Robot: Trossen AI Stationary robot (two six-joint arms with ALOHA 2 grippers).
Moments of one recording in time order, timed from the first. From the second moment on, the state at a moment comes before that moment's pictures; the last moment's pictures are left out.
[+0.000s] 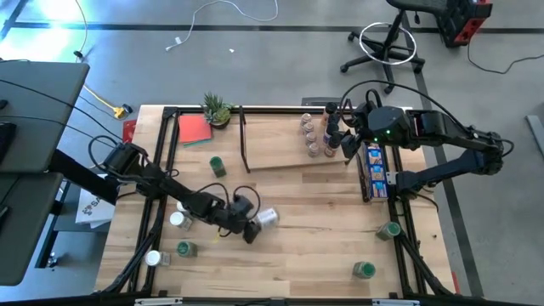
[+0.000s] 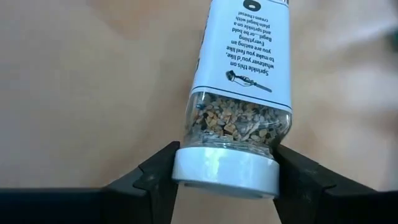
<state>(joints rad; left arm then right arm) -0.41 1.70 0.78 0.07 -0.25 -1.20 -0.06 1.11 1.43 -1.02 0.44 0.52</state>
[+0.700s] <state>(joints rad) -0.08 1.72 1.33 -0.93 0.62 -1.46 -0.06 1.11 1.43 -0.97 0.50 0.49</state>
